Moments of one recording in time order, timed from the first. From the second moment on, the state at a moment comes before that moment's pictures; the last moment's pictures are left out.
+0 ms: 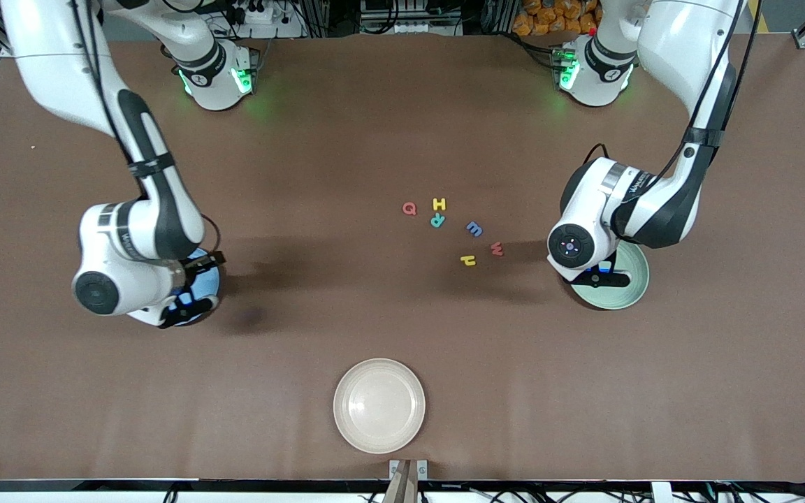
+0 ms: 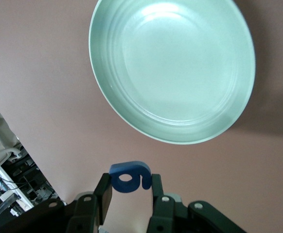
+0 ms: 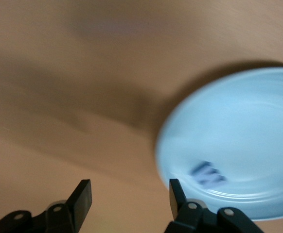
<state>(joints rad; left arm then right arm) -0.31 0.48 -0.09 -1.77 0.41 1.61 -0.45 0.25 0.57 -0.08 -1.66 0.12 1.83 -0.23</state>
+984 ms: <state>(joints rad) -0.32 0.50 -0.10 -1.78 0.38 1.64 -0.51 0.89 0.48 -0.07 -1.63 0.17 1.93 0.70</state>
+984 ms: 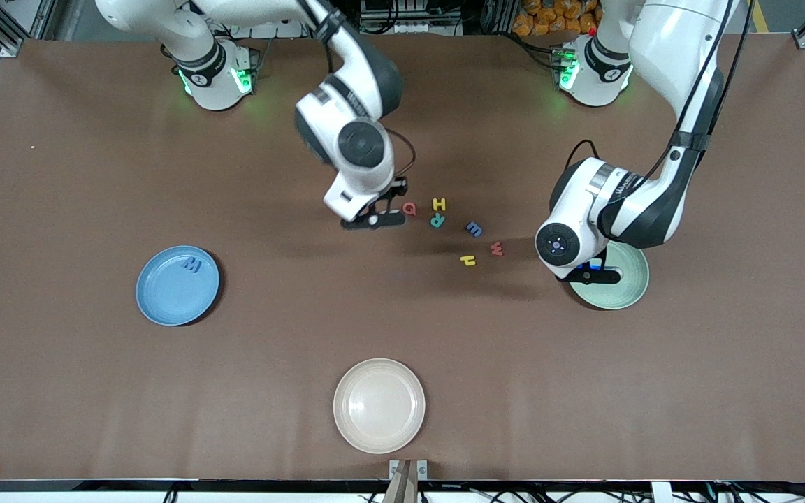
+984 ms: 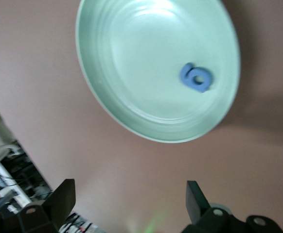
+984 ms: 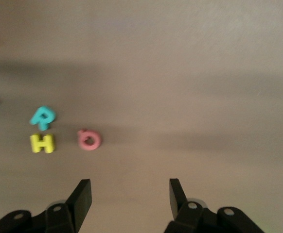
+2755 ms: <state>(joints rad) -0.32 0.47 -0.20 -1.89 0.13 2.06 -0.92 1.07 0.60 -0.09 -1.87 0.06 2.50 1.03</state>
